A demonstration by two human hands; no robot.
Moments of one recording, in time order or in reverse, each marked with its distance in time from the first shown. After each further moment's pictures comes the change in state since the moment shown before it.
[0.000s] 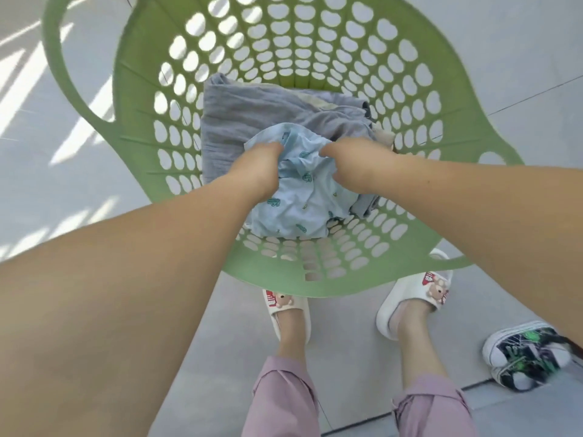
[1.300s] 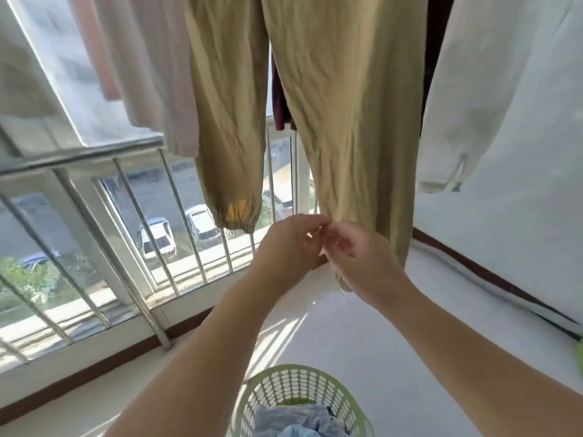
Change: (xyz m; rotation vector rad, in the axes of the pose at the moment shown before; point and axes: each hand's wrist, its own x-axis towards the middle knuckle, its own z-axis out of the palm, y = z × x) left_hand -0.552 0.185 -0.422 -0.197 0.954 0.893; right_hand -0.576 -0.181 -0.364 0.626 1.370 -0.331
